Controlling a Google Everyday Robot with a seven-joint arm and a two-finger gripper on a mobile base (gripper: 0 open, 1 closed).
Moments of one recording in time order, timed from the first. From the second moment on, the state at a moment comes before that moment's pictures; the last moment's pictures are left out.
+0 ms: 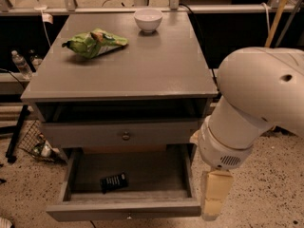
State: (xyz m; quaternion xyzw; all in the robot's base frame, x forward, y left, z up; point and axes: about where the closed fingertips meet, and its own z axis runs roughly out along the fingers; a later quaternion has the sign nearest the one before) arm 0.351 -0.109 0.796 -0.69 0.72 0.08 0.05
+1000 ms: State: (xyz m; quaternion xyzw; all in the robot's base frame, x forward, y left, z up) arm 0.344 -0.060 0.691 -0.71 0.68 0.20 0.07
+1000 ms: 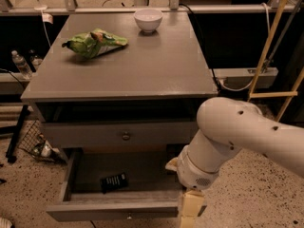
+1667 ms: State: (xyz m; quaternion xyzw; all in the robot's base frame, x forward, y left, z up) arm 0.353 -0.033 0.630 -0.69 0.67 0.26 0.09
